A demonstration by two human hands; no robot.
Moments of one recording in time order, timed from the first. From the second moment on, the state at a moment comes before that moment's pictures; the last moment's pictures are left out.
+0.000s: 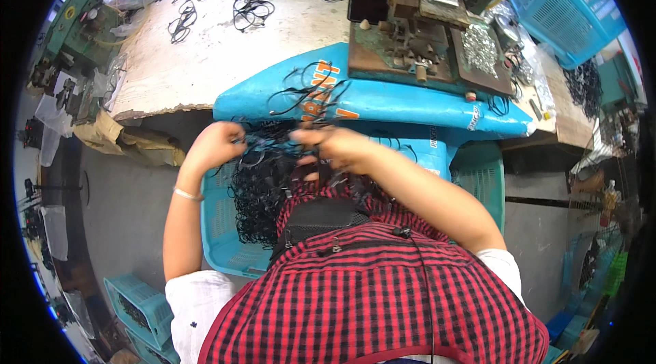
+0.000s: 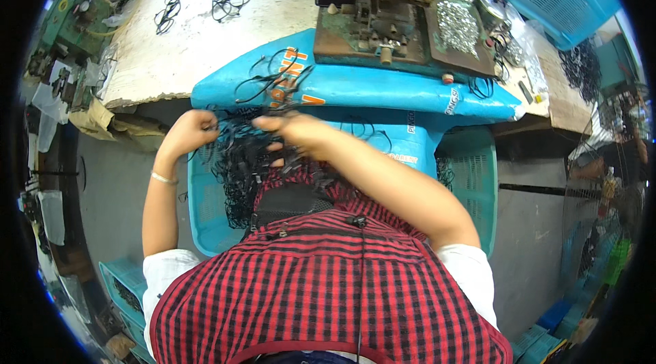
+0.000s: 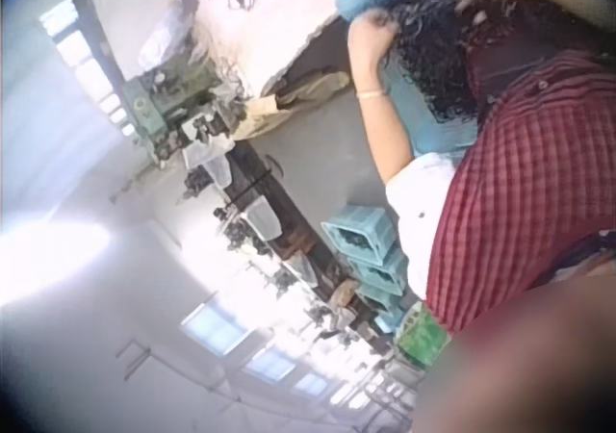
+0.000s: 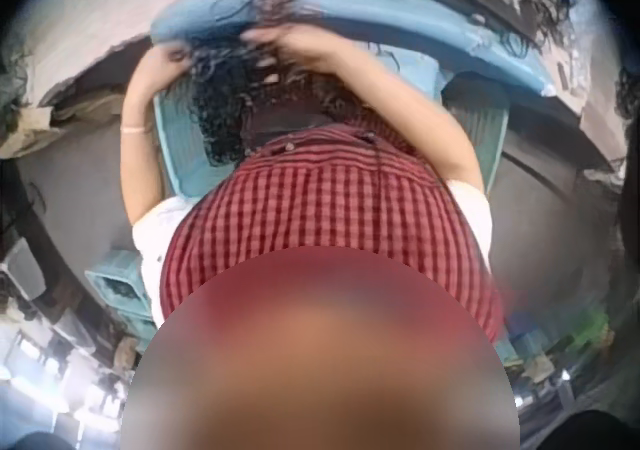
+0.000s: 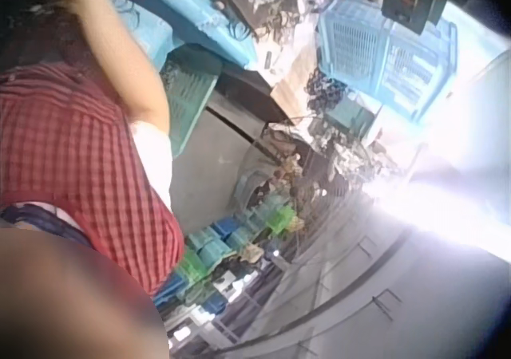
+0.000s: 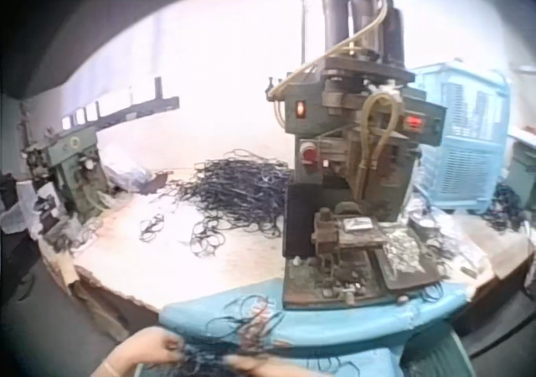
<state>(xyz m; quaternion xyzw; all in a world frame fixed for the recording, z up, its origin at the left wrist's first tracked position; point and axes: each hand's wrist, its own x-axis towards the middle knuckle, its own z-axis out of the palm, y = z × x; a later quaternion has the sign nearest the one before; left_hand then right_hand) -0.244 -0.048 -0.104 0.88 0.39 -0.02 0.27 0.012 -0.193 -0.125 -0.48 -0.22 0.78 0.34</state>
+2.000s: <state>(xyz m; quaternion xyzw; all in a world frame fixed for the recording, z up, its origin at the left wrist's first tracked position) -0.277 -0.177 -0.265 0.29 0.55 0.31 0.72 -0.114 -0.137 -0.238 -0.53 -0.84 0.09 0.03</state>
